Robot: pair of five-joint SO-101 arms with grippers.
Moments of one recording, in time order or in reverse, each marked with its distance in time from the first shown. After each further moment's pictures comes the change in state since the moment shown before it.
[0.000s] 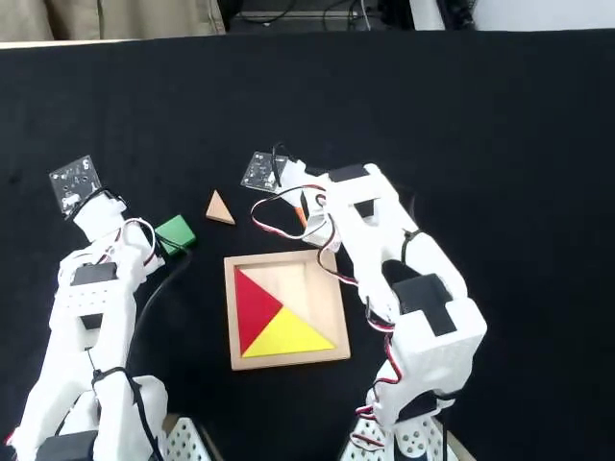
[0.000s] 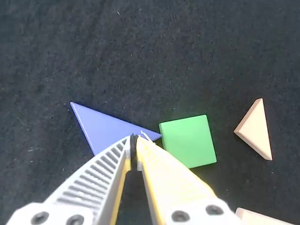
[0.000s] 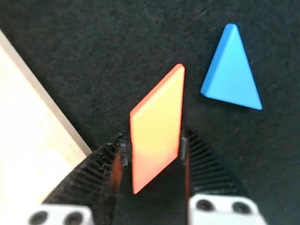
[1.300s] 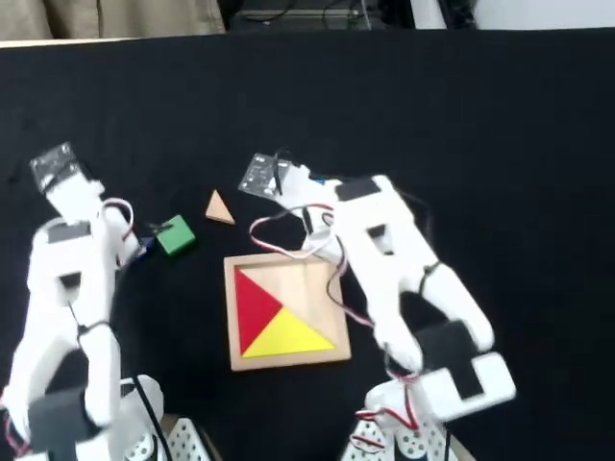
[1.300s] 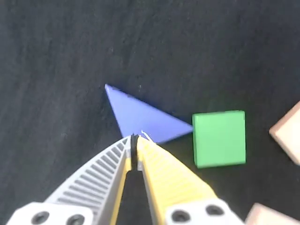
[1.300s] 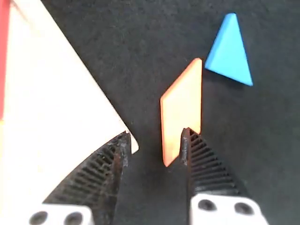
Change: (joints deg) left arm -5.1 12.5 -15.6 16.0 0.0; right arm -1.8 -13.6 8.6 3.9 -4.1
